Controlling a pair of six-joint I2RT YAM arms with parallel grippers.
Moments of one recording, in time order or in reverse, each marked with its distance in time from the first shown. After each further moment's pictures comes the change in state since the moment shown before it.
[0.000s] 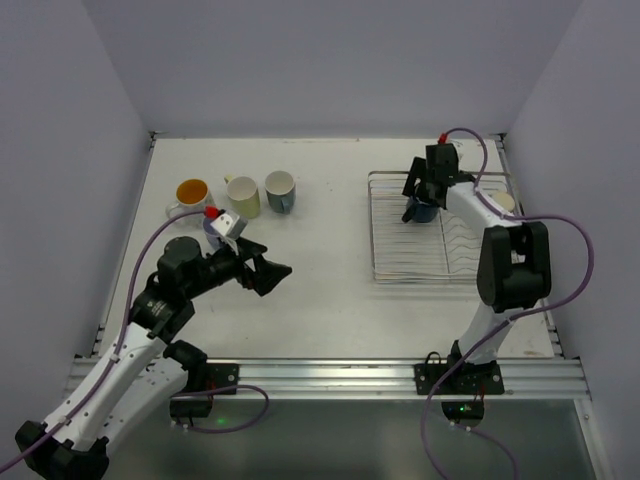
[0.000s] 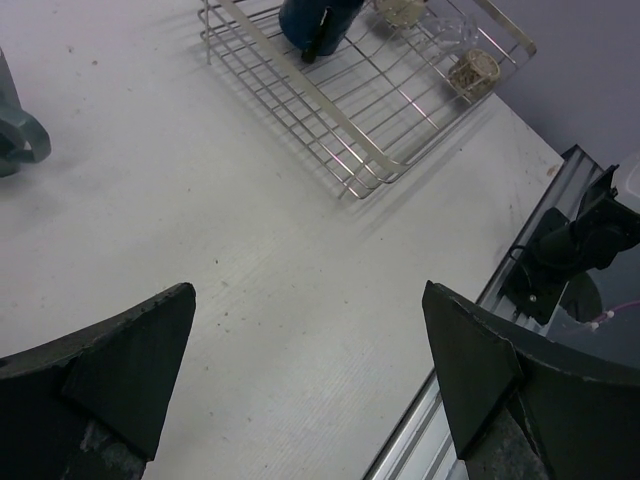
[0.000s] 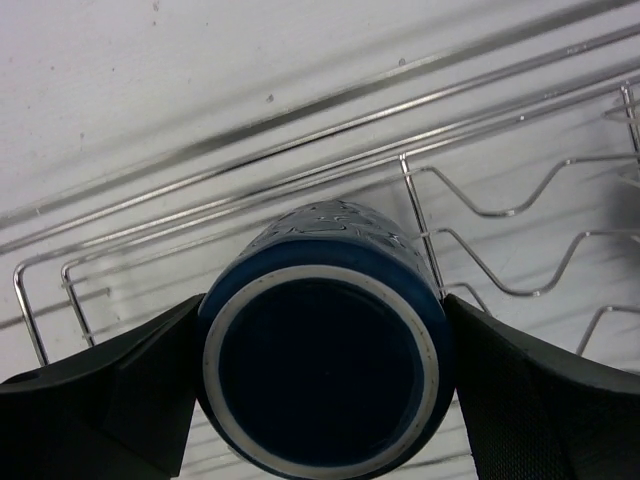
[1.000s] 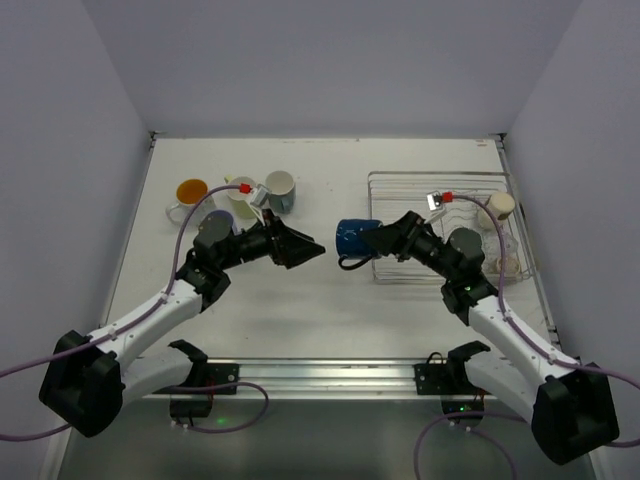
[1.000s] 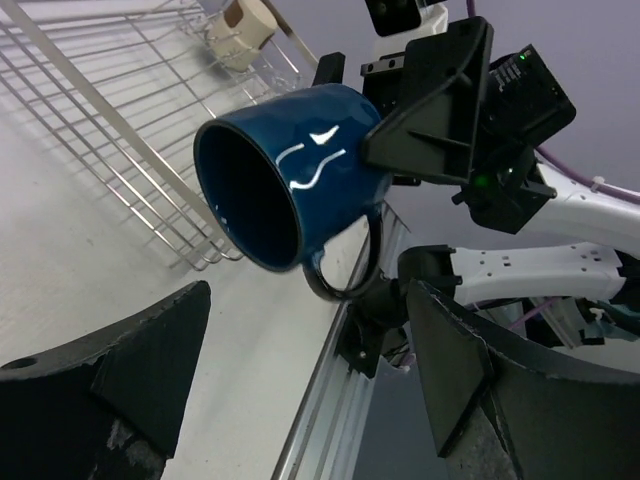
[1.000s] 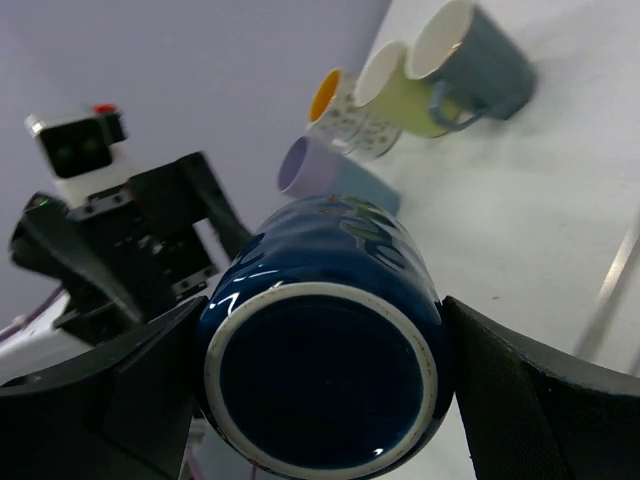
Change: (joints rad) left arm -0.036 0.420 -0.033 0.664 0.206 -0.475; right arm 0.178 -0.883 -0.867 0.763 -0.773 0.565
